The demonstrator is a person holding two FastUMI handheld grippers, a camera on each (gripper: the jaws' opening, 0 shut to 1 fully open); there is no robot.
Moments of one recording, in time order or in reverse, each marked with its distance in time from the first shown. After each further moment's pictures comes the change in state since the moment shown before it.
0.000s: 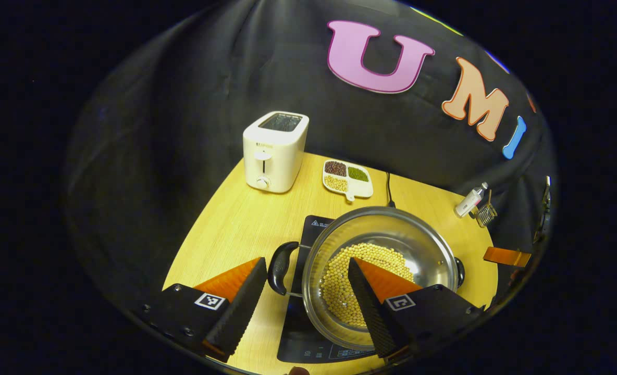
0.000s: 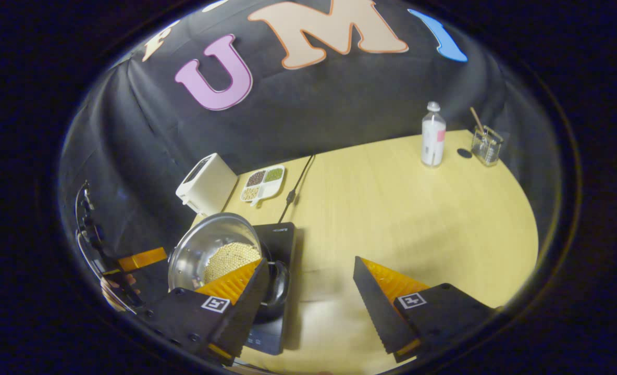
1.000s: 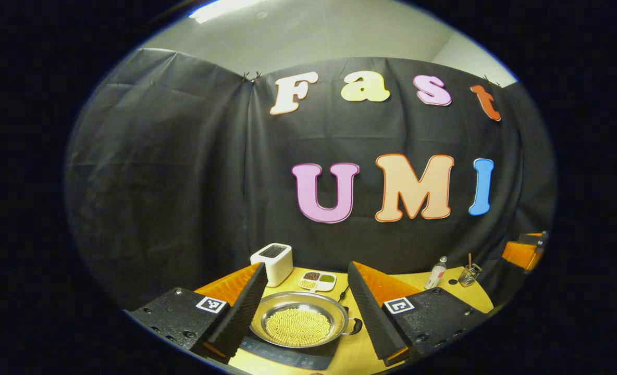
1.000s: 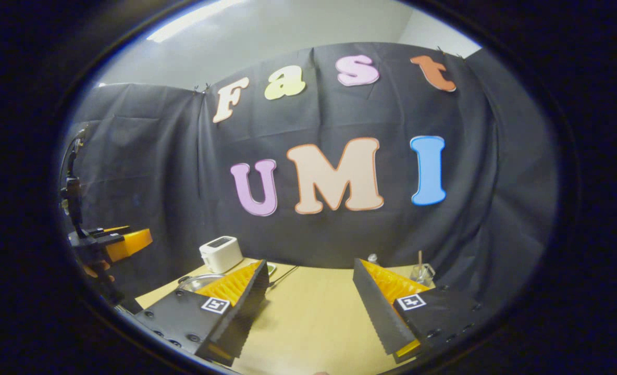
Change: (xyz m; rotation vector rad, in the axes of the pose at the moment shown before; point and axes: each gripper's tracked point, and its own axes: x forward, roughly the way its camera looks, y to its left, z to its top) left arm -0.256 -0.249 0.074 0.130 -0.716 0.207; right arm -0.289 -0.094 0.150 -0.265 -0.652 0.079
